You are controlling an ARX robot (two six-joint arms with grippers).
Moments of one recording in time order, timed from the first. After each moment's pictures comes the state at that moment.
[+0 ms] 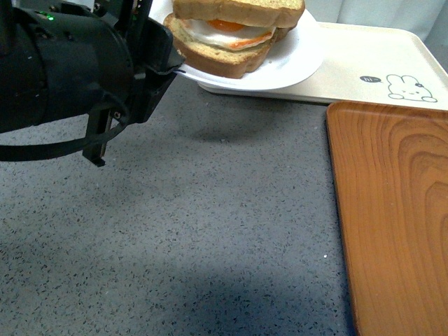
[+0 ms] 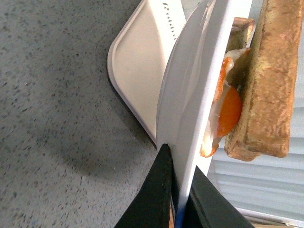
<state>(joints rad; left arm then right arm) -0.43 1.76 0.71 0.77 0.00 -1.24 0.00 0.00 0.01 0.00 0.00 0.00</state>
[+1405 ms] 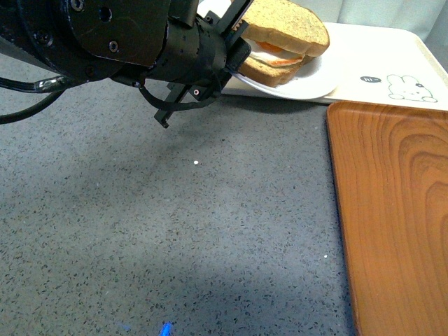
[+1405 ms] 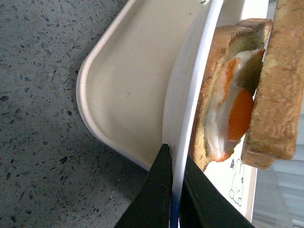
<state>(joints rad) -0.48 2.09 1.19 0.43 -0.08 -1.09 0.00 0.00 0.01 0.00 0.00 0.00</state>
